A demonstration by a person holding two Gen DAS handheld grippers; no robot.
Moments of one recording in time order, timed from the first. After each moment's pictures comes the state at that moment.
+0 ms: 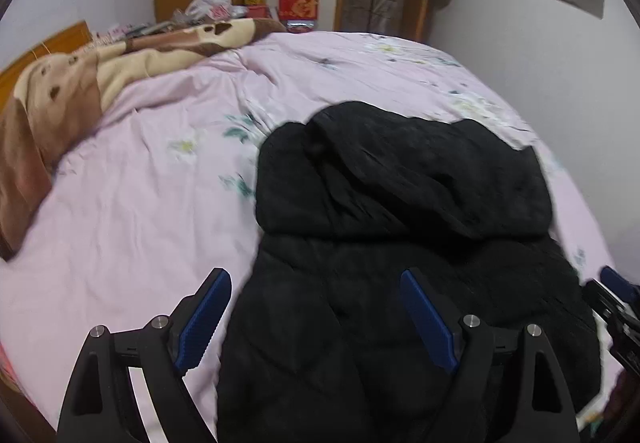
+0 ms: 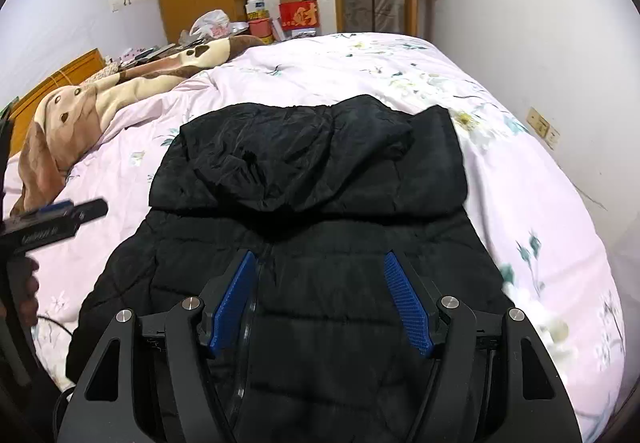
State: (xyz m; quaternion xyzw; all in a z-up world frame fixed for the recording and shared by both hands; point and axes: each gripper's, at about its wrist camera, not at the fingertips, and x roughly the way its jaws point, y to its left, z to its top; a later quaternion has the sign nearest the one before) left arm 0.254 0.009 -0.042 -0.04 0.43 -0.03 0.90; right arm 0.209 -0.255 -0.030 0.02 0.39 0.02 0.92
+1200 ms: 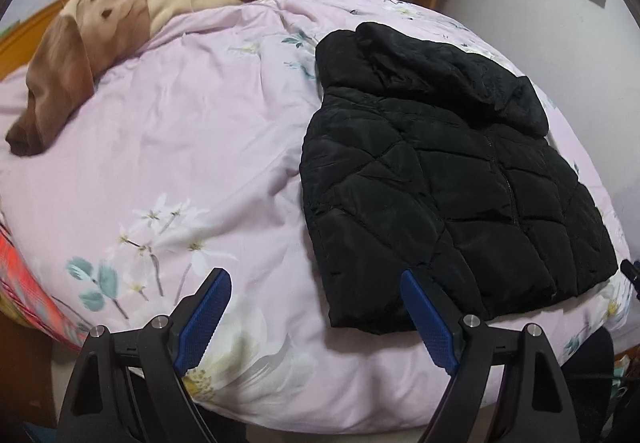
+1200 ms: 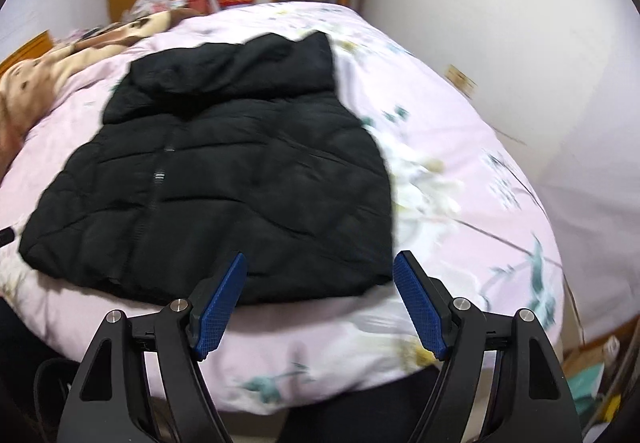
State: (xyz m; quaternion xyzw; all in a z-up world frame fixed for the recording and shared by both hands) left arm 0.086 0.079 -0.101 -0.06 0.49 -0.01 0.87; right arm 0.041 -0.321 -0.065 0.01 0.43 -0.11 0.89
